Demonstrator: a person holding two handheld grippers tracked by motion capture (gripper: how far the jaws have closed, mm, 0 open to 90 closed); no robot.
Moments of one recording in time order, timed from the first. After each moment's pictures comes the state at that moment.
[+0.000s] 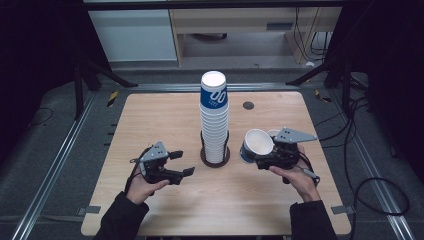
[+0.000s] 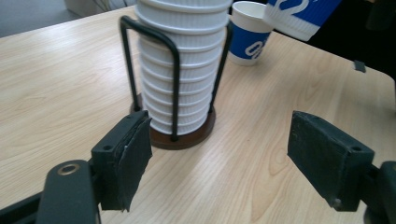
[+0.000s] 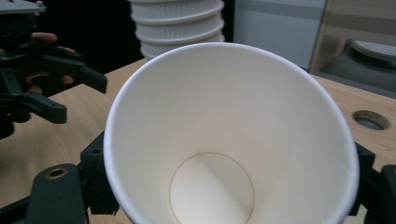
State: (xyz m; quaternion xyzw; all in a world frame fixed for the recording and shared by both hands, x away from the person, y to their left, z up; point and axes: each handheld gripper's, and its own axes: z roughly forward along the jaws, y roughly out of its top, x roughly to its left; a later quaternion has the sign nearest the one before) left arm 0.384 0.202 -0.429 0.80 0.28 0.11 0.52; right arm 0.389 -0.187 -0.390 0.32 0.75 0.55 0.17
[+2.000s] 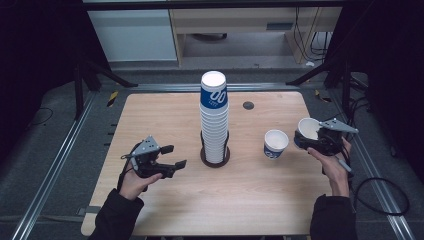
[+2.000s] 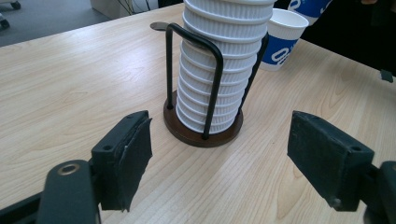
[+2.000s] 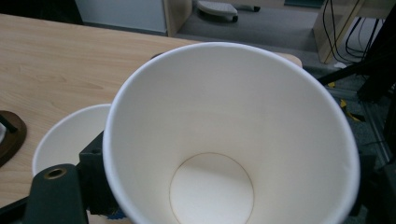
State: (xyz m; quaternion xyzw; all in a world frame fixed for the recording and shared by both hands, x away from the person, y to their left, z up) left arm 0.392 0.220 -0.421 0.79 0.31 0.13 0.51; right arm 0.430 -0.308 -0.415 0.52 0.68 0.41 0.32
